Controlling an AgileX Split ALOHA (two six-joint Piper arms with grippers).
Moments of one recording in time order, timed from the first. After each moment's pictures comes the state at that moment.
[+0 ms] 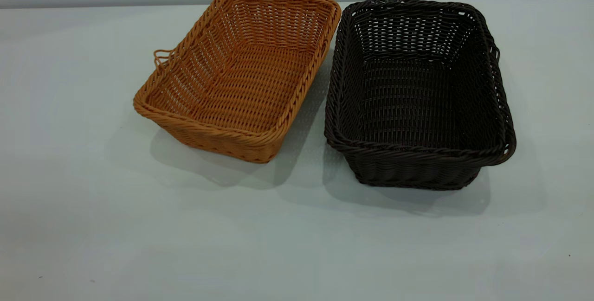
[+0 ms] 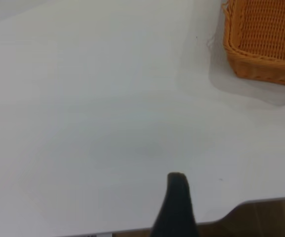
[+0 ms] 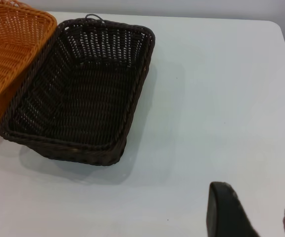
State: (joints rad) left arm -0.05 -0.02 -0.49 -0.01 1.11 0.04; right arm 0.07 -0.02 -0.47 0.04 1.12 -0.05
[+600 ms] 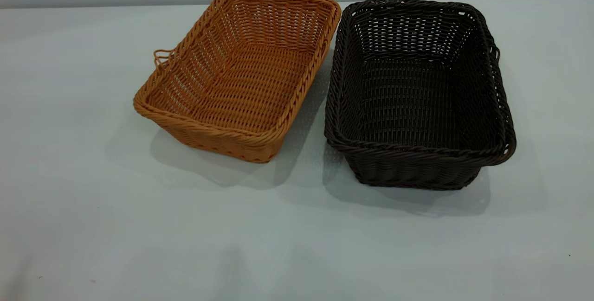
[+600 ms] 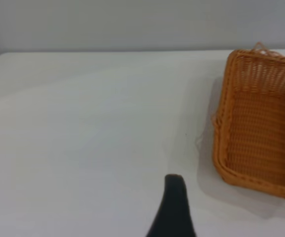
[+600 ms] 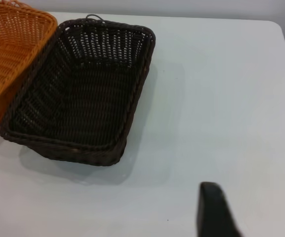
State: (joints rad) left arm -0.05 0.60 -0.64 -0.04 0.56 -0.02; right arm 0.07 -0.02 -0.47 0.04 1.12 -0.05
